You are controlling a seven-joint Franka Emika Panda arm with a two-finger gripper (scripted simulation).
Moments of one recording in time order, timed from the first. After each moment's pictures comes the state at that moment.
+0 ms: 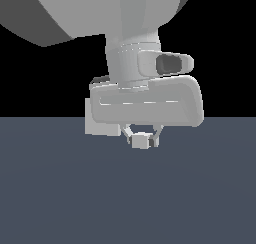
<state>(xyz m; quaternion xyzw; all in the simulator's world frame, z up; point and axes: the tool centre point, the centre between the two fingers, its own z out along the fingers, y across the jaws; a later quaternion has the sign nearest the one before) -0.051 -0.028 0.053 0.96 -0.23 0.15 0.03</state>
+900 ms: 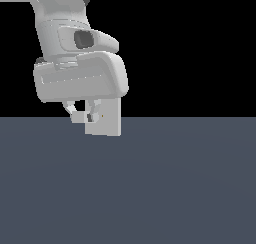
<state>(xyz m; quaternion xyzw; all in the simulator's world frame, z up) -0.031 0.092 0.098 0.97 -0.19 0.15 0.03</state>
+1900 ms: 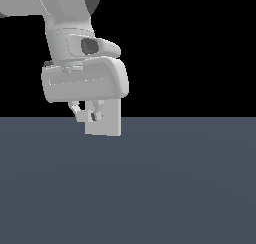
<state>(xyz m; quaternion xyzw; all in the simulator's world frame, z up) -0.009 0.090 0.100 0.97 -0.19 0.15 0.03</state>
